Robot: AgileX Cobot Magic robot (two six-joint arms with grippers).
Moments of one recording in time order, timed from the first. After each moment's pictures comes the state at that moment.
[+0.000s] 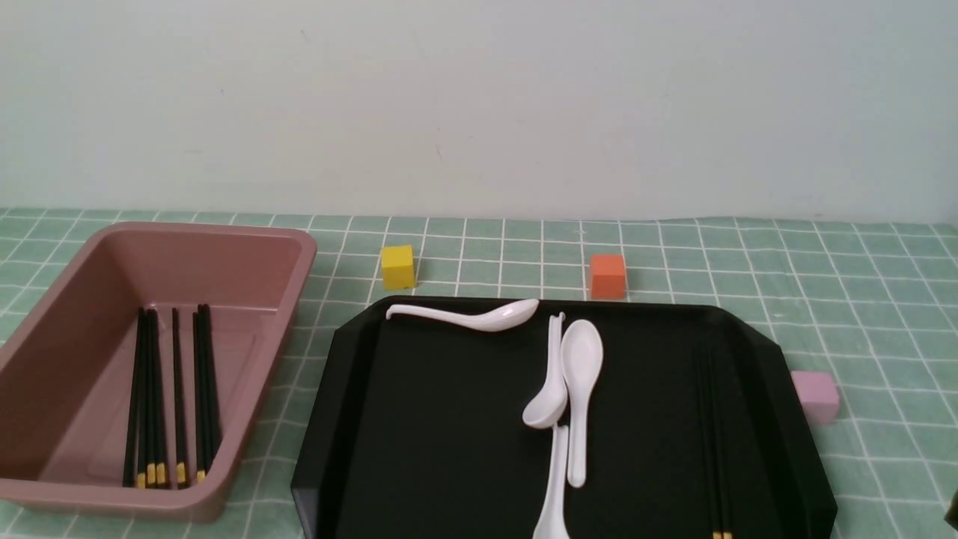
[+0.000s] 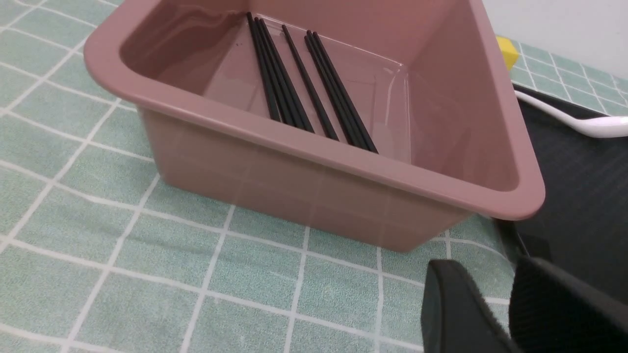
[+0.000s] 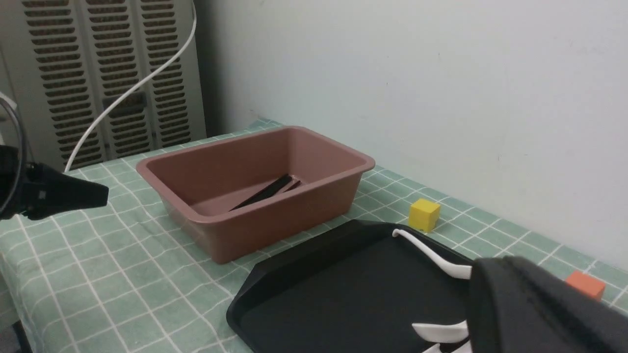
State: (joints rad) right arm 0.84 0.19 -0.35 -0.15 0.26 0.17; left arm -0.05 -0.01 0.03 -0.04 0.38 -0.31
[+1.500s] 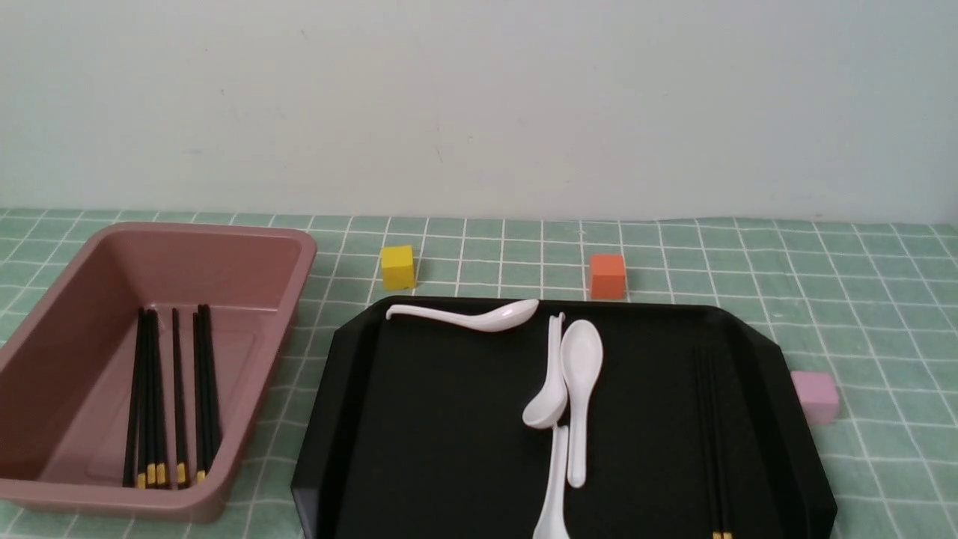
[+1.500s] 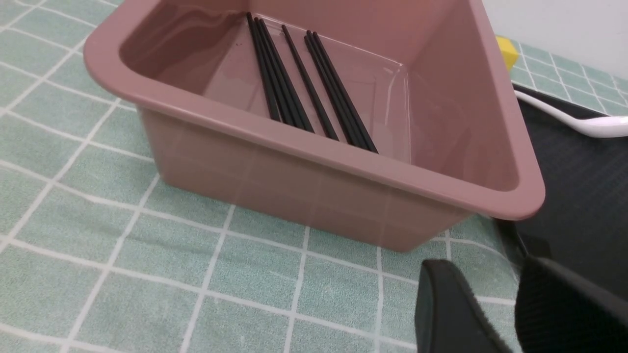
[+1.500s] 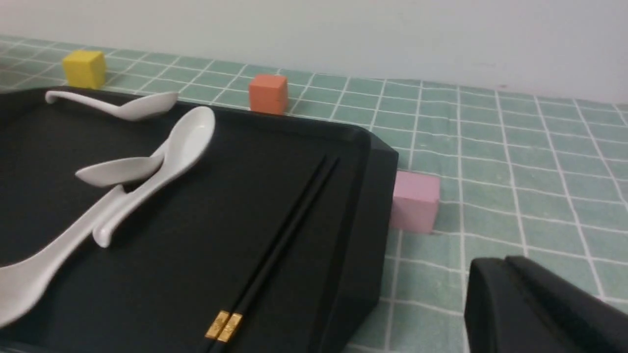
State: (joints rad) right arm 0.15 -0.01 0.02 -0.08 0.26 0.09; left arm -0.05 -0.01 0.03 -0.04 0.38 -0.31
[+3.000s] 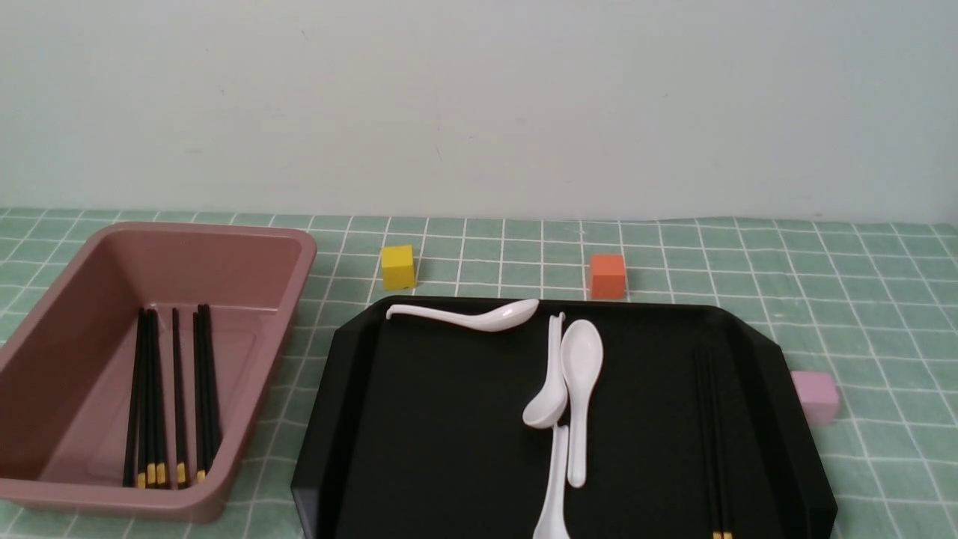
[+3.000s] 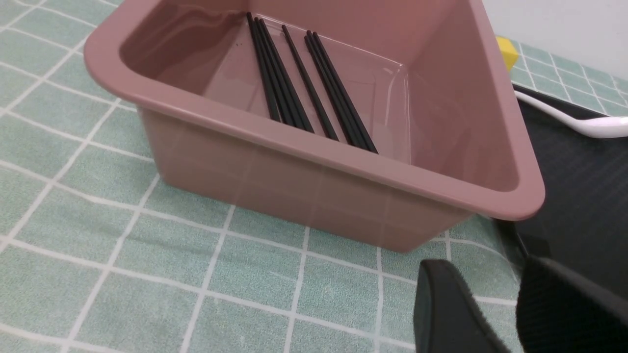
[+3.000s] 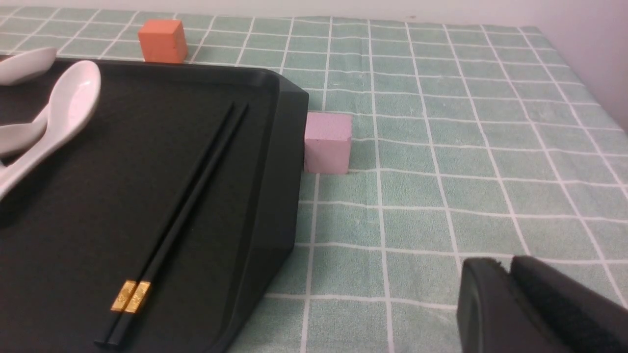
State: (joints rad) right arm -0.01 -0.01 0.02 -0.07 0.36 0.09; left arm -0.05 -0.01 0.03 -0.04 0.38 -0.31
